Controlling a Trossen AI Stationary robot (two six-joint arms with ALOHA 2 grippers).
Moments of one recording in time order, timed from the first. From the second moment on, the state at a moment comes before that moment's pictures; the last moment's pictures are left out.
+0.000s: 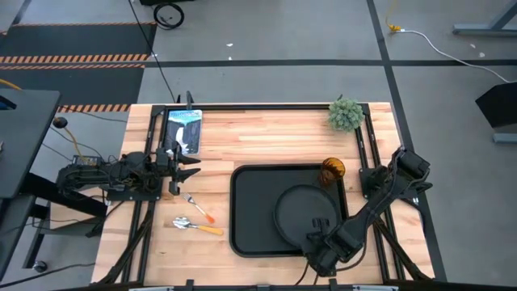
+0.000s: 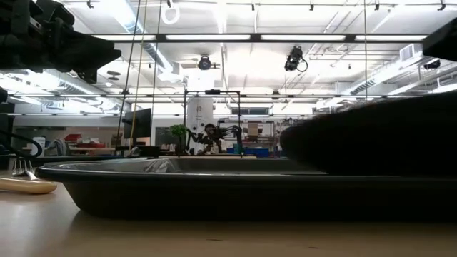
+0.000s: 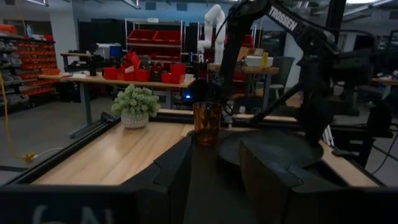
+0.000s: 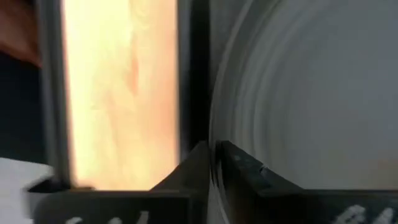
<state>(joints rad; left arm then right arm) 0.02 0.01 0.01 0.12 -0.09 -0.05 0.79 1.82 1.25 -0.79 0.12 0.79</state>
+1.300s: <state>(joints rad) 0.02 0.01 0.01 0.12 -0.09 -0.05 0.41 1.73 1.25 -0.62 0.83 0.08</state>
